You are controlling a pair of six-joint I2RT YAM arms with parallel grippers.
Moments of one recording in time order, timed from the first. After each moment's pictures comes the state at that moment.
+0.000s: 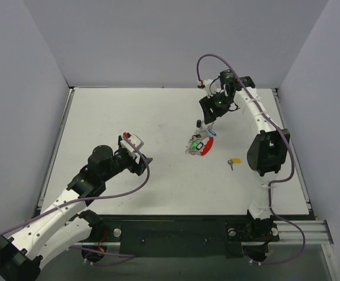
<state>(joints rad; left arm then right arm) -0.61 0.79 0.59 -0.05 0.16 0.07 0.24 2.04 2.00 -1.09 -0.37 -0.45</state>
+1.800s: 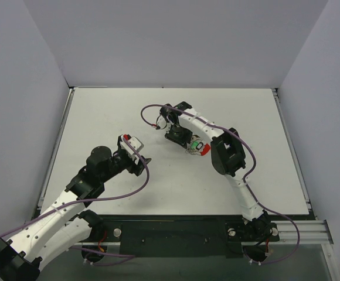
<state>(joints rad) -0.61 0.76 0.59 -0.06 0.16 0.14 0.66 2.39 2.09 -1.17 0.15 -0.42</state>
